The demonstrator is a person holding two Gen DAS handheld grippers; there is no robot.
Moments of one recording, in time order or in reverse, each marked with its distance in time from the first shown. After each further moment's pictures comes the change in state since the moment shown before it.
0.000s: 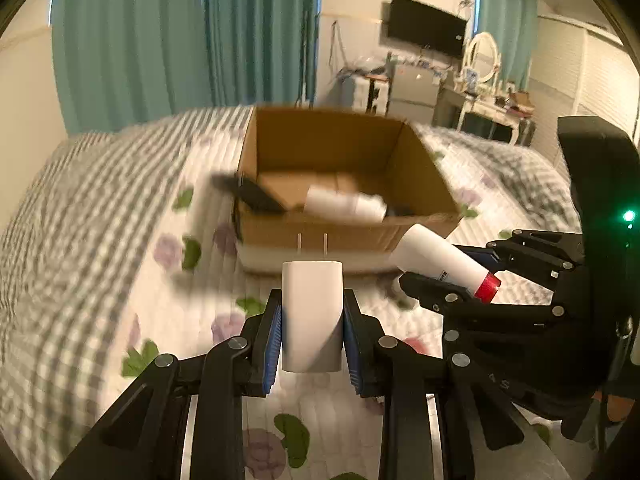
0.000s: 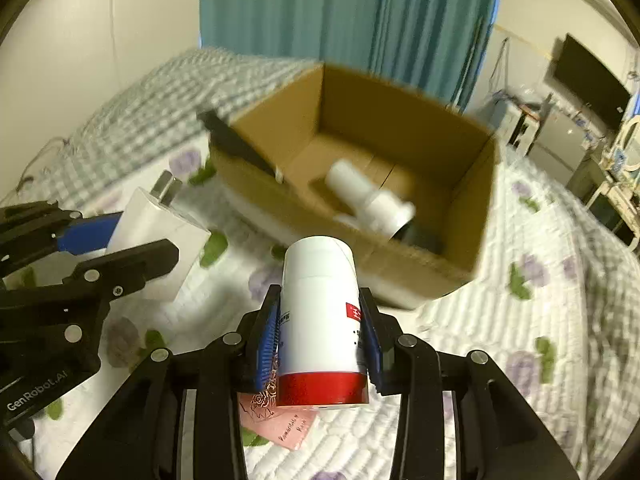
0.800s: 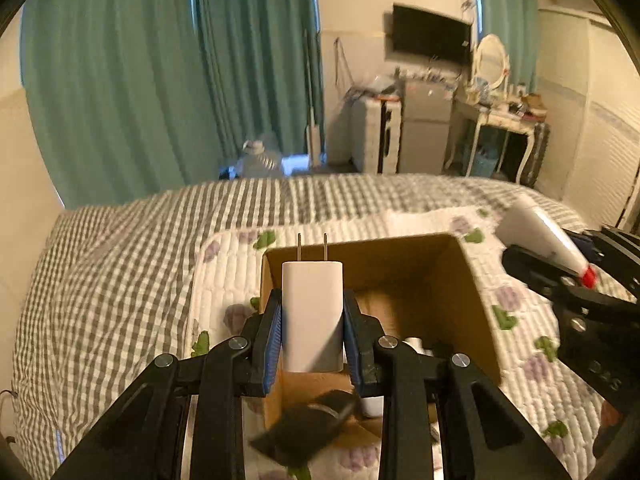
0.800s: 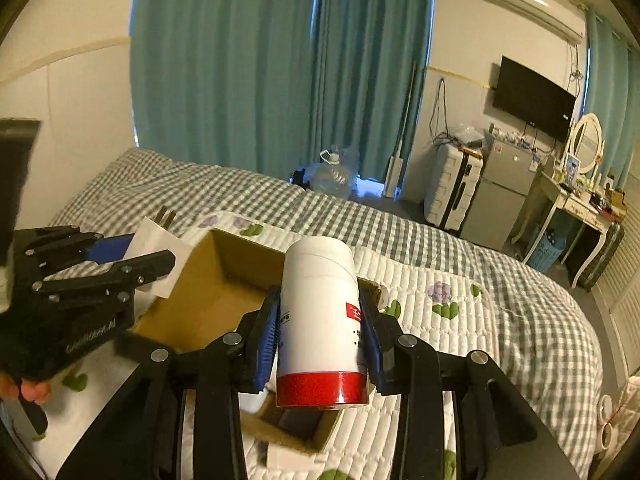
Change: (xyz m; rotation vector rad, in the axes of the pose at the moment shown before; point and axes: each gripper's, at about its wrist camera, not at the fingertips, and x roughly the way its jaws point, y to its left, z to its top) left arm 0.075 0.019 0.161 0.059 -0.015 0.078; right arm -0.029 -0.095 0.123 0.136 -0.201 -0.133
